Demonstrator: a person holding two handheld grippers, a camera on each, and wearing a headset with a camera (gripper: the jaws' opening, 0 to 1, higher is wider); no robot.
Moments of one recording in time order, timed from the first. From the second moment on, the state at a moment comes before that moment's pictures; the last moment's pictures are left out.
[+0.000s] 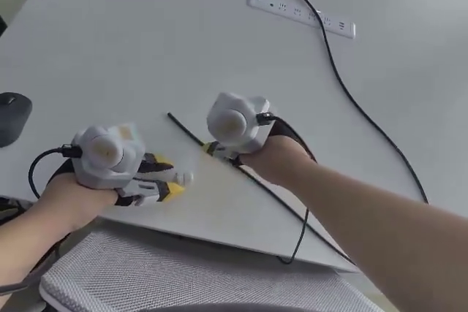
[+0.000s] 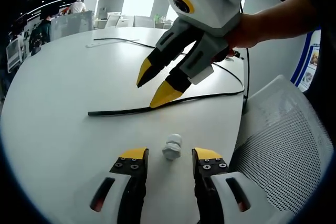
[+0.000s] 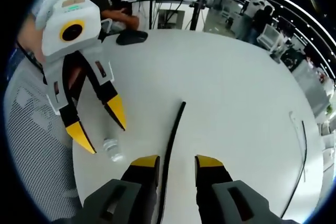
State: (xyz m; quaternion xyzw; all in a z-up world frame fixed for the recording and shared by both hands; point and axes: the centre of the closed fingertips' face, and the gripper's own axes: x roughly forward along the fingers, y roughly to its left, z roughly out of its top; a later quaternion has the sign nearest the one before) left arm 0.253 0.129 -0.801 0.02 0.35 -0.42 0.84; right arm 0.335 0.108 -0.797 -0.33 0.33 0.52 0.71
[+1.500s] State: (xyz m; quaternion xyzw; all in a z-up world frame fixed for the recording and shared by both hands) left arm 0.256 0.148 -0.672 -0.04 0.26 -0.40 0.88; right arm 0.273 -0.014 -0.649 -0.06 0.24 0.43 0.87
